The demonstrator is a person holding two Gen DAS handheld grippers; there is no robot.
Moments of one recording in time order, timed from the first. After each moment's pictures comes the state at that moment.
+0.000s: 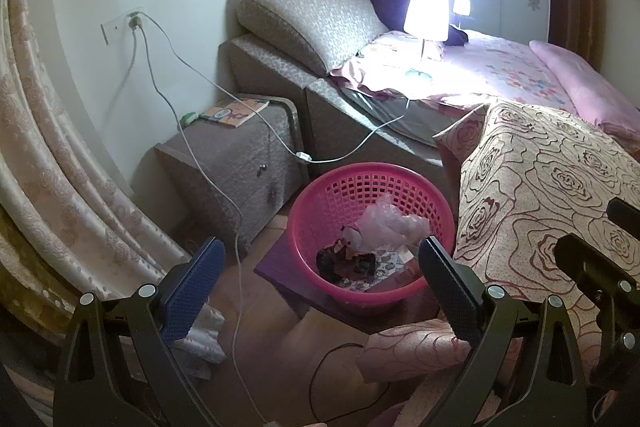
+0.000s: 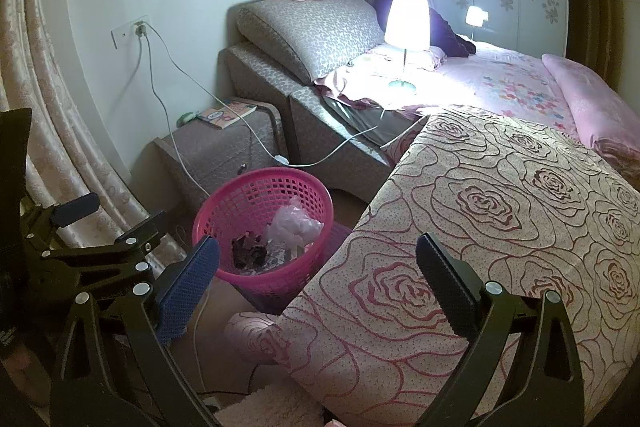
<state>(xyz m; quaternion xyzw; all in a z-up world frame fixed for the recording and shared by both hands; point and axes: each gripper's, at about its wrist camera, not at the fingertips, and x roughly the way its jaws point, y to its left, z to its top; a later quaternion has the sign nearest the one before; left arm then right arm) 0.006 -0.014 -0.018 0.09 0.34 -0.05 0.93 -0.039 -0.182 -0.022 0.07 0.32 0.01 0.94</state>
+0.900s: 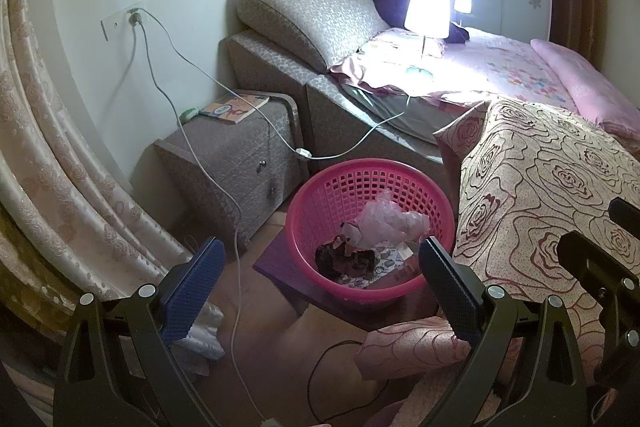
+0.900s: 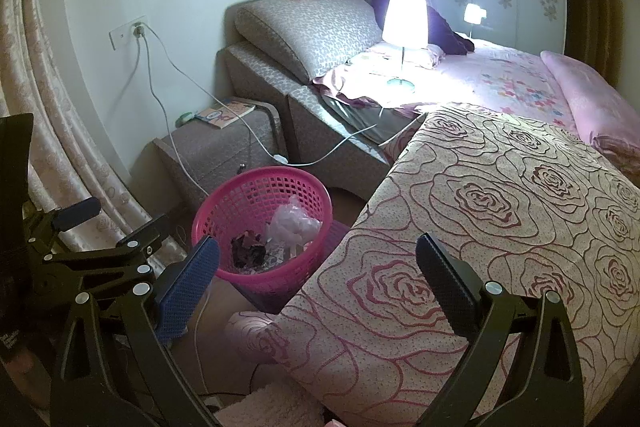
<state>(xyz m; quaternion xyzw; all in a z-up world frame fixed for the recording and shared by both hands) 0.004 -0.017 -0.024 0.09 0.34 -0.05 0.93 -0.039 -0.184 -0.023 0.07 0.32 0.01 0.94</state>
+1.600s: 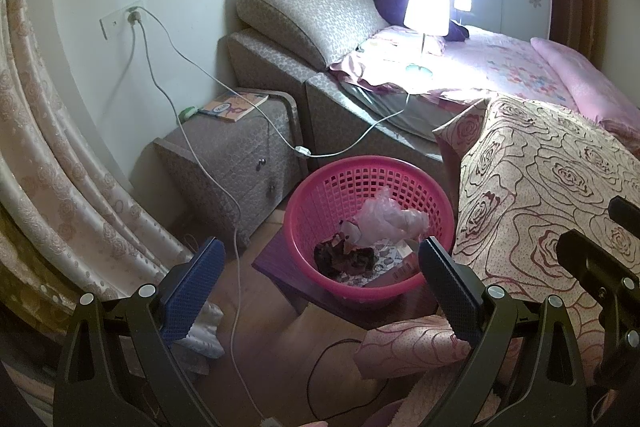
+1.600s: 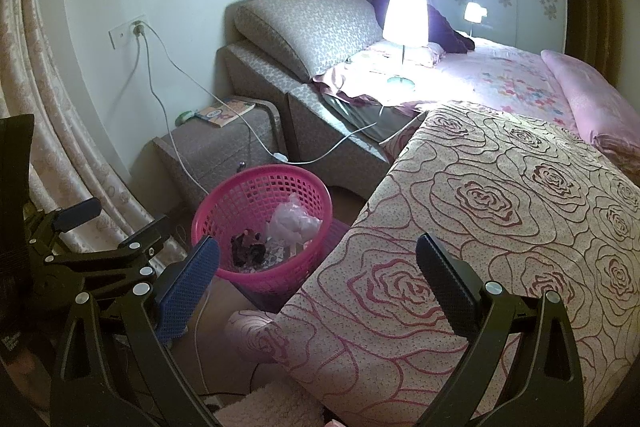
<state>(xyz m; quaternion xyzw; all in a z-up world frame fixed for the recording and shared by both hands) 0.003 -0.018 -0.026 0.09 0.35 -0.05 0.93 -0.039 -0.183 -0.023 0.07 0.32 0.01 0.94</state>
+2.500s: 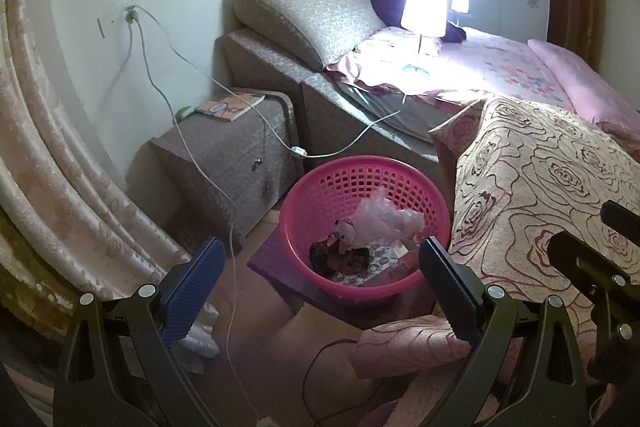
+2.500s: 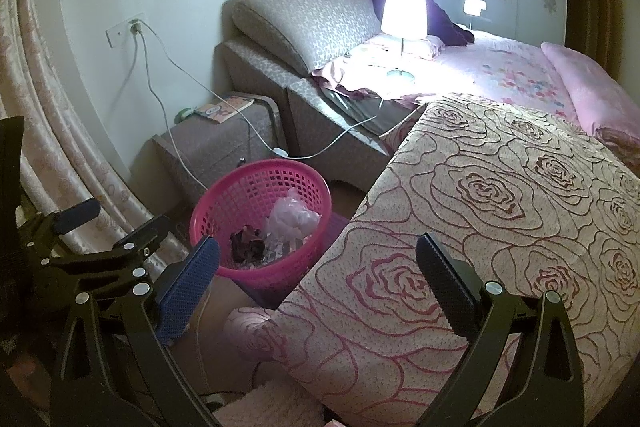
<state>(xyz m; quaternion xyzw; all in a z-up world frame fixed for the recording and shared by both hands) -0.002 -0.025 -0.034 0.09 0.35 -0.05 0.93 -0.041 -0.185 -0.035 0.08 0.33 0.01 0.94</state>
